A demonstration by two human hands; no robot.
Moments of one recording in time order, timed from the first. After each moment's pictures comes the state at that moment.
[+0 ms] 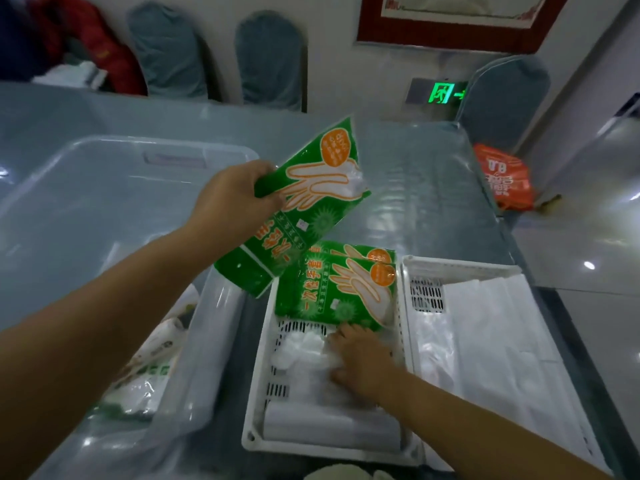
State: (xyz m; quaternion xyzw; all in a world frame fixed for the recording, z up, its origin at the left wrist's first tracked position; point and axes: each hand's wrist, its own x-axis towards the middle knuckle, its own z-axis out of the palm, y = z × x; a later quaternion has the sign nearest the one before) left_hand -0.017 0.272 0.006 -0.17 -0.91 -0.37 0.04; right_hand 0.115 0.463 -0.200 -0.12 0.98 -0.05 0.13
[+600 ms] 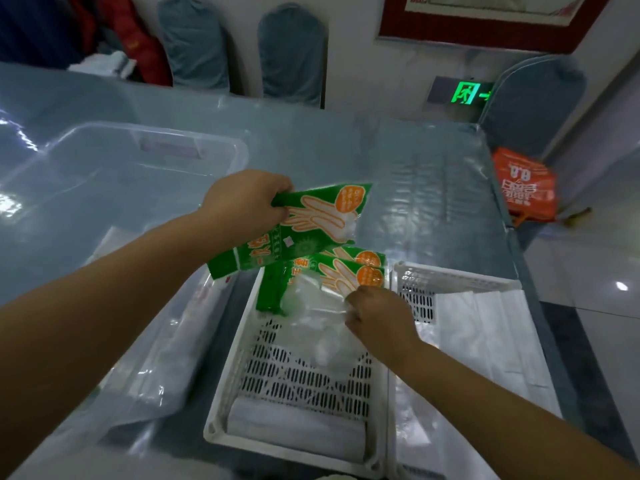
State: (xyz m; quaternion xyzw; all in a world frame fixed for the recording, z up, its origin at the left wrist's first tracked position) left_hand -0.029 0.319 -0.005 -0.21 -0.97 -0.13 0.02; right_hand 0.090 0.526 -0.127 -0.13 0.97 -0.16 -0.08
